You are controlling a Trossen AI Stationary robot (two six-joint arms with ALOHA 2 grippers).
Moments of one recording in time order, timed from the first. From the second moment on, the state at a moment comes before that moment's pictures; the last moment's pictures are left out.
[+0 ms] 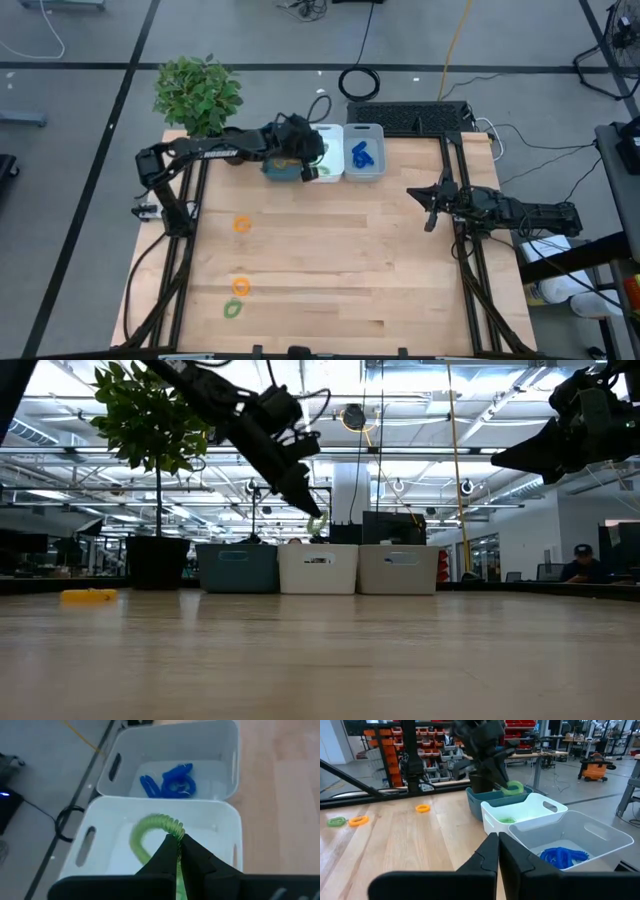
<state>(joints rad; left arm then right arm) 0.44 1.74 1.24 -0.18 0.02 0.36 0.00 0.04 0.15 -0.19 0.36 0.07</state>
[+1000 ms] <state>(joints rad) 0.44 1.86 1.39 -0.35 0.00 0.17 0.00 0.04 0.15 -0.18 0.36 0.07</state>
